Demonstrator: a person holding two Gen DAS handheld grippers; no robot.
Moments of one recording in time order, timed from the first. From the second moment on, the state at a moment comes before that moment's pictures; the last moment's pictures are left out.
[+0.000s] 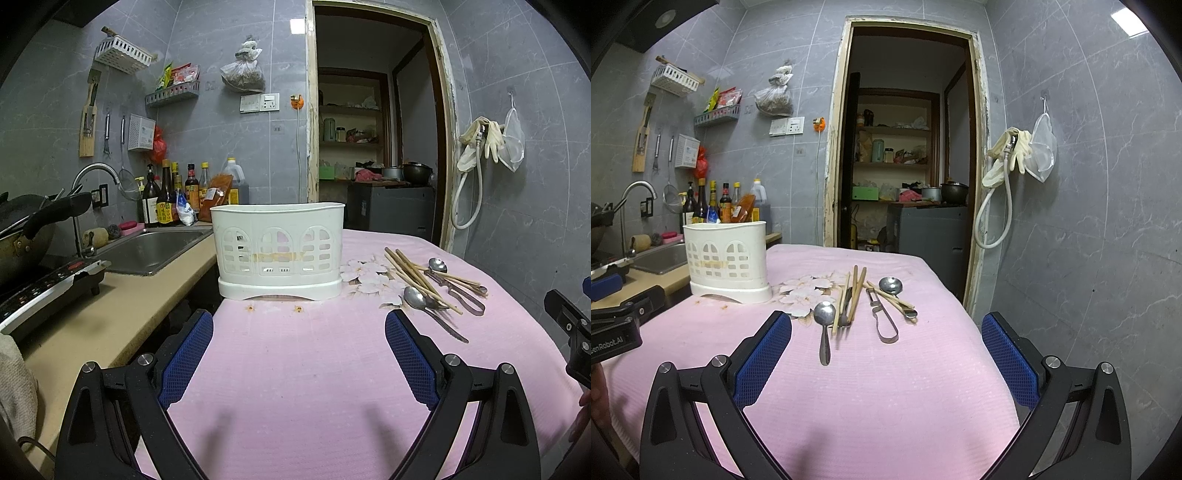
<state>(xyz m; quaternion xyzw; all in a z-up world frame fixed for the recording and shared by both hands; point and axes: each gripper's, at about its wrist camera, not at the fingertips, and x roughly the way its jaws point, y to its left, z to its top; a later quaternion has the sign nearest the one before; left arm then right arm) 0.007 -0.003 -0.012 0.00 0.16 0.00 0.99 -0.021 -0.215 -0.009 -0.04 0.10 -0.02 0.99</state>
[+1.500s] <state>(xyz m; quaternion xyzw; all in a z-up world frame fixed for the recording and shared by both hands) 0.205 -0.069 -0.013 0.02 0.40 -0.25 0.88 0.190 -0.293 0.002 -0.07 0.30 0.10 0.95</state>
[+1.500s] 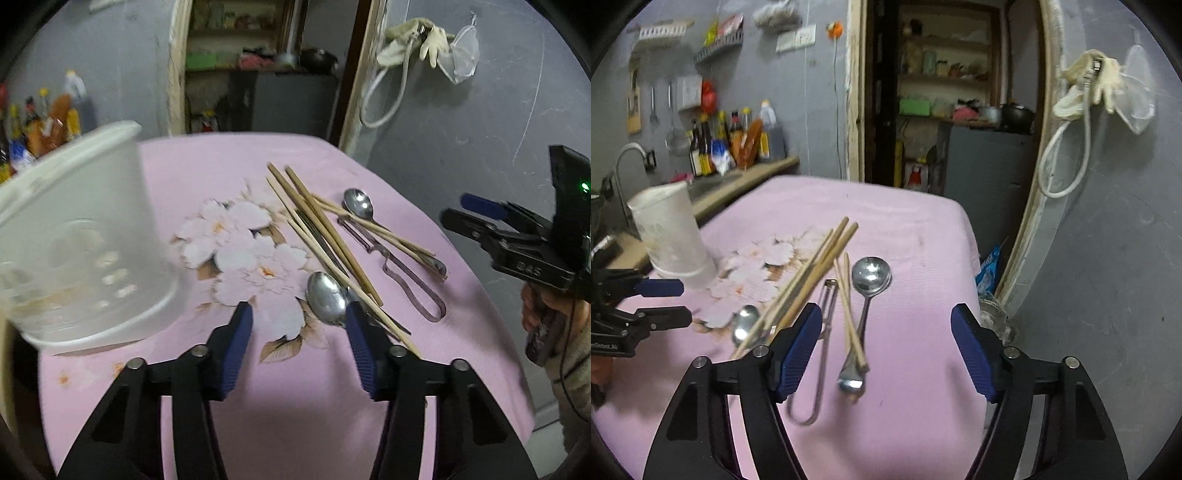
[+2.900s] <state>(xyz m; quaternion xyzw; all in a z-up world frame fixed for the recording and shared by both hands) 0.249 -0.070 -0.037 -0.05 0.46 -0.30 0.83 0.316 -0.259 -0.047 -0.06 0.44 0.12 0.89</state>
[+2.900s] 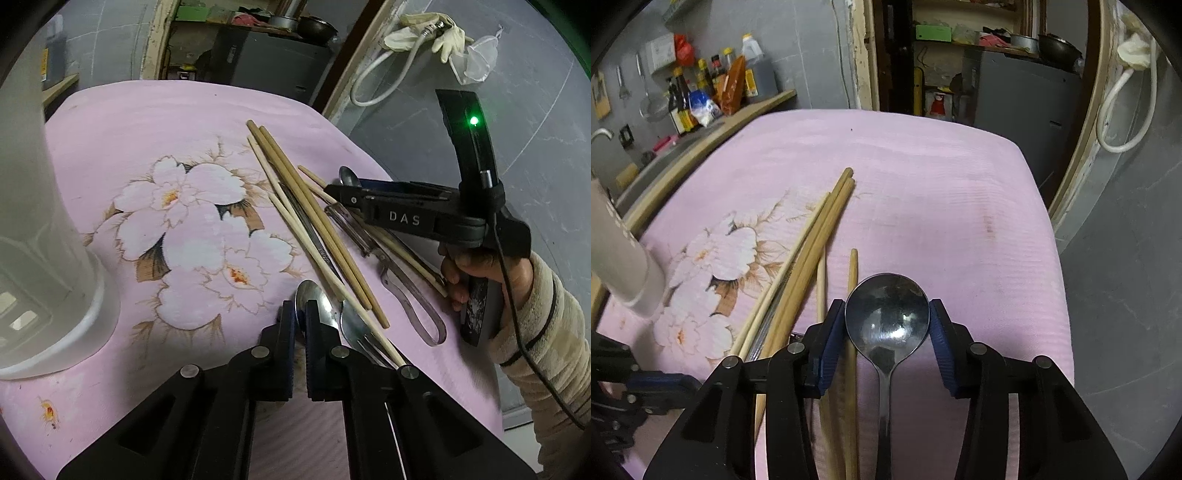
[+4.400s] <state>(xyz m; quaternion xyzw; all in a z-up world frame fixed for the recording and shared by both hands) 0.130 0.074 0.127 -0.04 0.05 -0.01 1.00 0.170 -0.147 0.112 -0.04 0.03 0.25 0.97</state>
